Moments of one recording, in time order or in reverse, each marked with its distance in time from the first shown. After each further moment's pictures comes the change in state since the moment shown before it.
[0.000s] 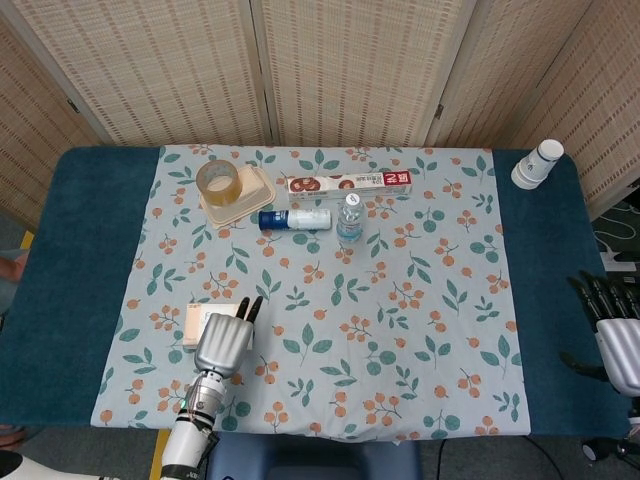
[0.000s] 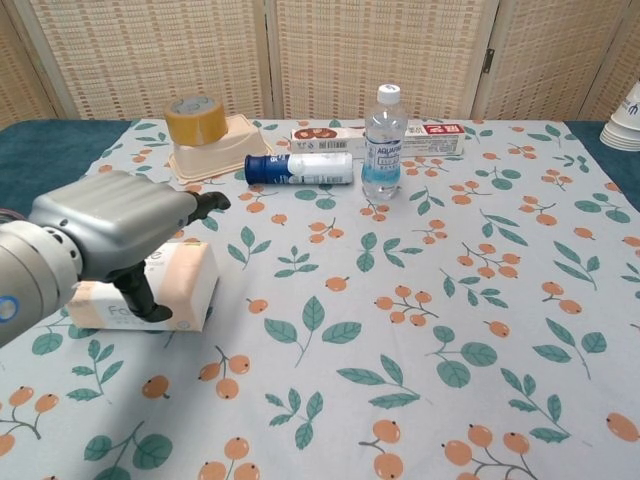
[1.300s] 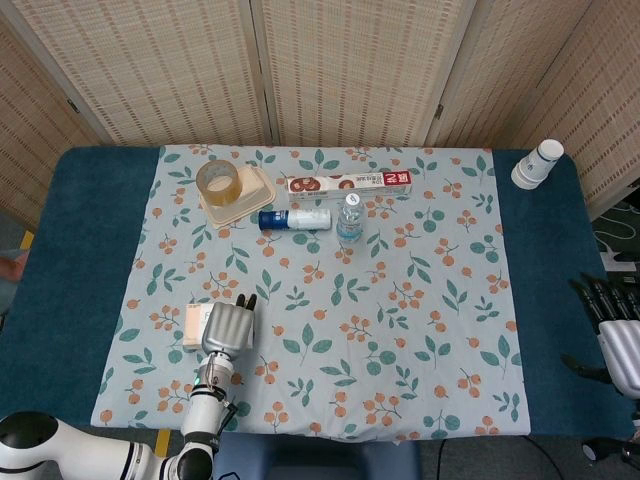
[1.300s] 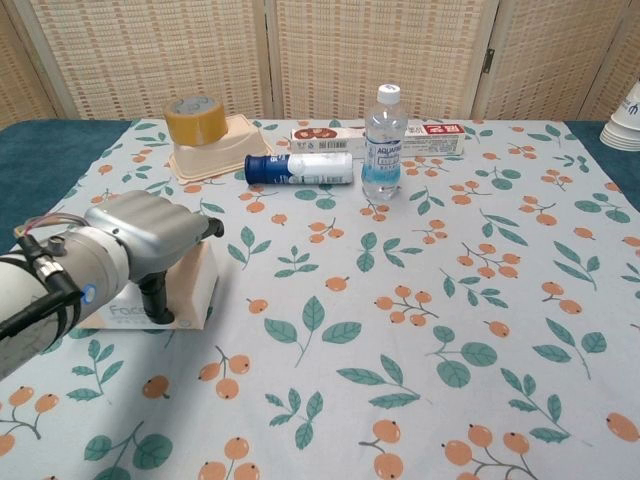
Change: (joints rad) left arm -0.223 -0.034 -0.013 0.175 -0.315 0.031 -0.033; right arm -0.005 0.024 -0.004 -0.009 -0.010 -0.012 0.024
